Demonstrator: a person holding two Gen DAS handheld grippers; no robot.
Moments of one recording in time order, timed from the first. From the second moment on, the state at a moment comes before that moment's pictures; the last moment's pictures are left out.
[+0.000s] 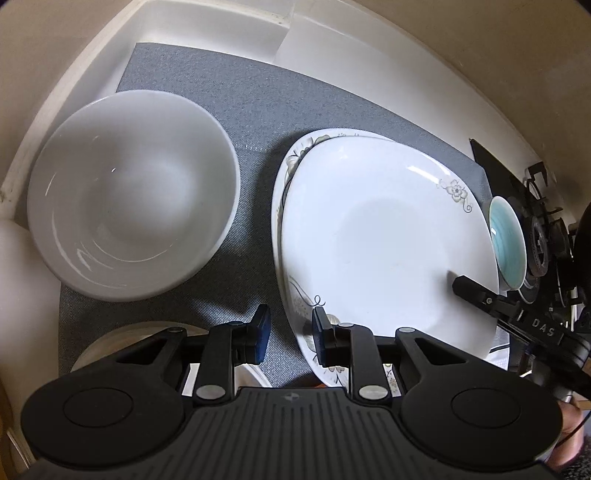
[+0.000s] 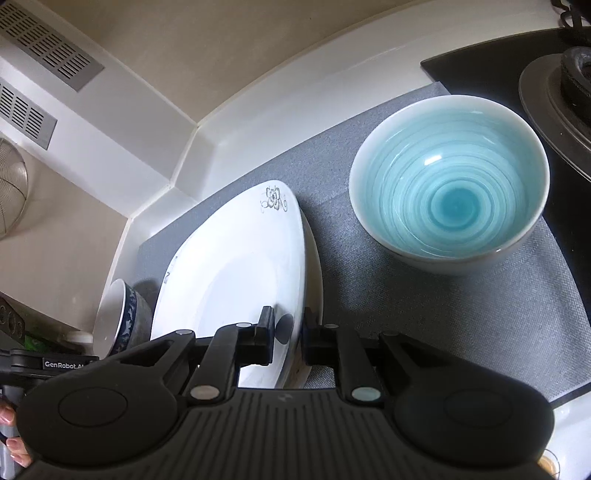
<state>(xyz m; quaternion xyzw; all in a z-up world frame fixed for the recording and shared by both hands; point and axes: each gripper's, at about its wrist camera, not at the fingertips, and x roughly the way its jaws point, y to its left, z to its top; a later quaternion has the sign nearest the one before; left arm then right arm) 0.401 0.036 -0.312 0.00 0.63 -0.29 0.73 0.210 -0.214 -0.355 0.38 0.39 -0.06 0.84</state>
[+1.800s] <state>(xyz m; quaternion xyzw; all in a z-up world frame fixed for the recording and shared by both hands) 0.397 0.046 -0.295 0.00 0.62 -0.30 0.73 0.211 -0.170 -0.318 0.22 0.45 -0.17 0.85</state>
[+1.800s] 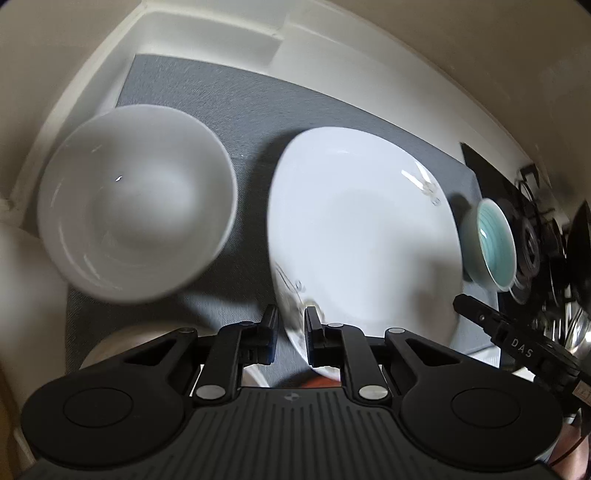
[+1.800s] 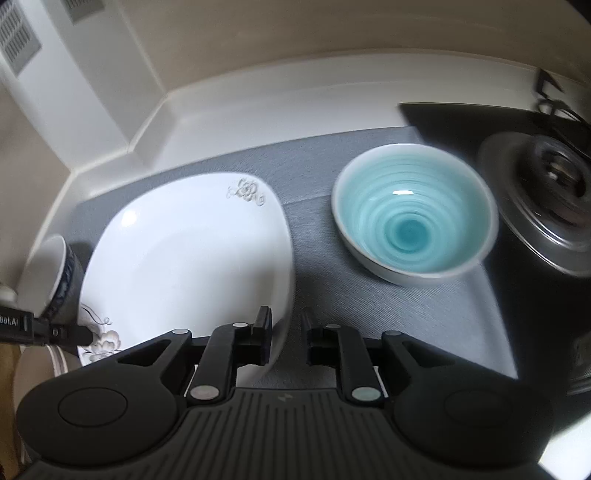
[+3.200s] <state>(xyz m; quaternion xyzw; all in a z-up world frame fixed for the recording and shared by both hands) 0.294 -0.016 -0.338 0.16 0.65 -0.36 0.65 0.111 -0.156 -0.339 0.24 0.49 -0.16 0.83</state>
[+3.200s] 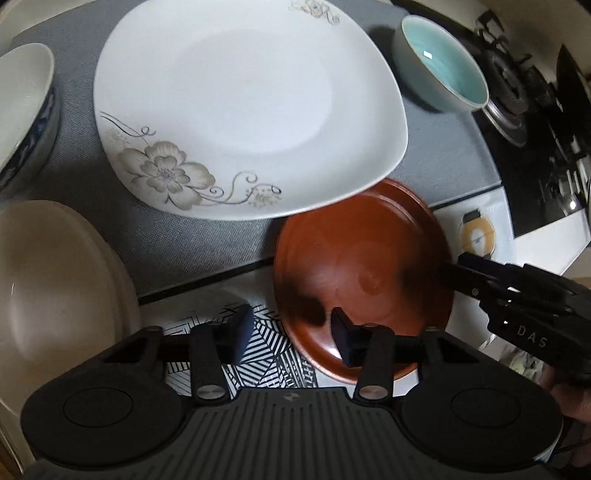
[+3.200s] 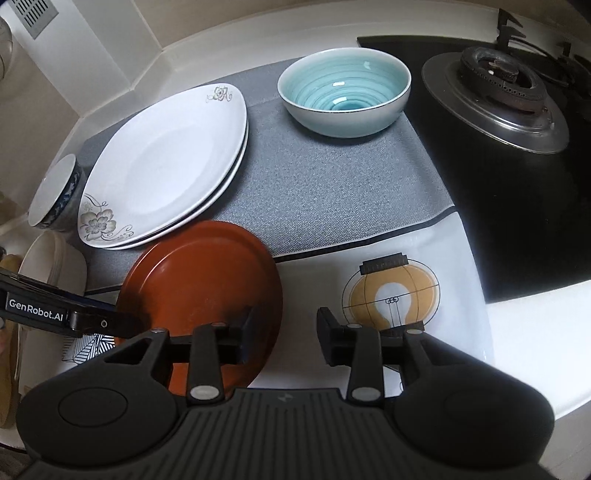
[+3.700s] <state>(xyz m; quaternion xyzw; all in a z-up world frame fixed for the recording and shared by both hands) 0.277 -0.041 -0.335 0.24 0.62 -0.39 0.64 0.086 -0.133 -0.341 0.21 0.46 -0.17 0.84</state>
